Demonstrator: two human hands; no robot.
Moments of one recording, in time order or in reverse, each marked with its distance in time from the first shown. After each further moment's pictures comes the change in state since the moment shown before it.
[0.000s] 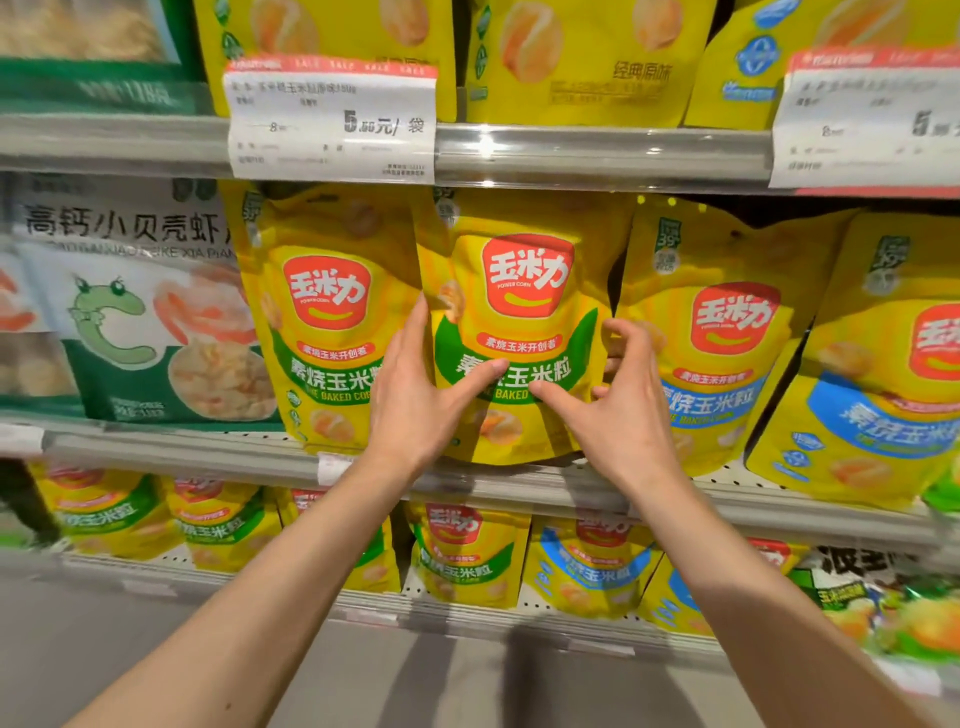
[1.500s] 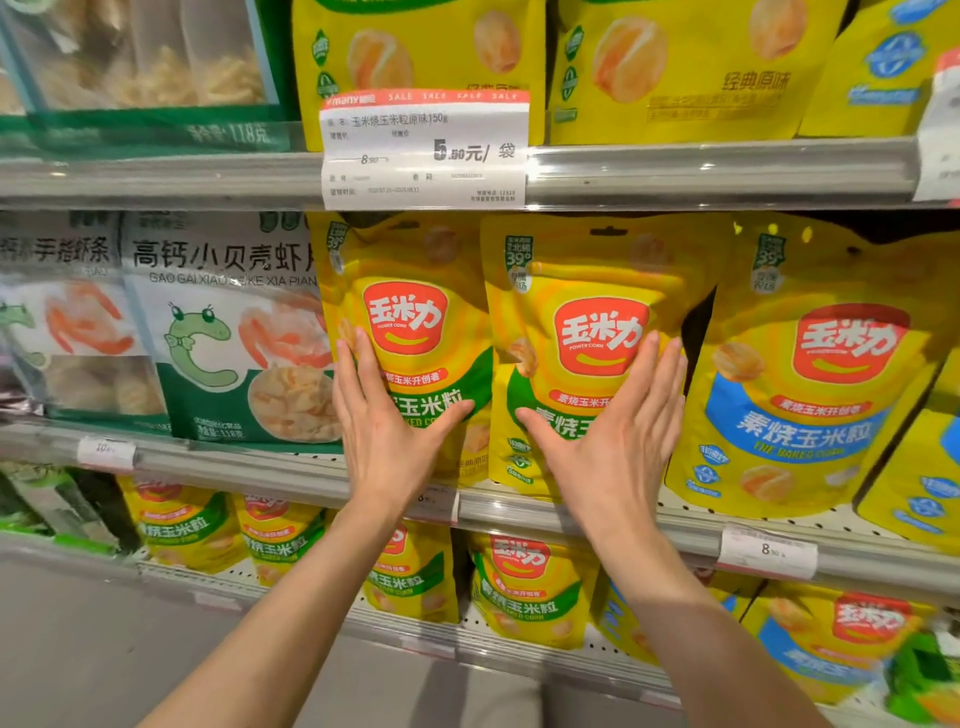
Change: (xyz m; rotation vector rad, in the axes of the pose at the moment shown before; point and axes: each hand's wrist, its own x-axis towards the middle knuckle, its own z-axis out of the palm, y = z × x) left_hand 0.017 -0.087 -0.044 0.230 0.291 0.027; right_hand -0.024 -0.036 0.085 -0.239 0.224 -0.034
